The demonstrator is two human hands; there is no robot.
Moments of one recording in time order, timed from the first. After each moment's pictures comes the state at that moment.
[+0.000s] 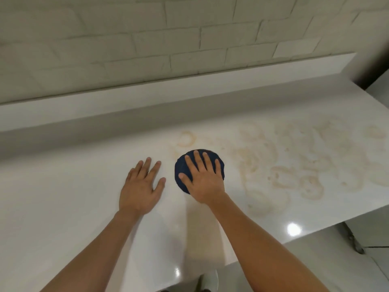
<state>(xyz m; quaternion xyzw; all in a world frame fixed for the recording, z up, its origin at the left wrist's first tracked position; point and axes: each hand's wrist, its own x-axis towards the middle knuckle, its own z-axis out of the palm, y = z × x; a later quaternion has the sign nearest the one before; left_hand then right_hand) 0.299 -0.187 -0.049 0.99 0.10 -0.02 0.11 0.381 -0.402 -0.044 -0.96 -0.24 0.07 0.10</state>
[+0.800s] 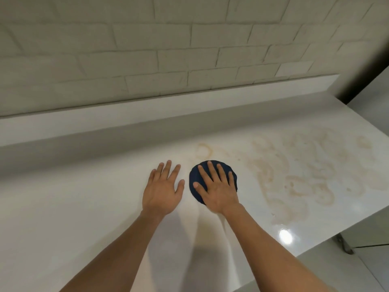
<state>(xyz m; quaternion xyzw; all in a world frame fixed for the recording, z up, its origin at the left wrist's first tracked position) 0.332 -0.159 -0.039 0.99 0.04 -0.02 0.12 0.372 -0.361 -0.034 -0.98 -0.17 0.11 0.07</state>
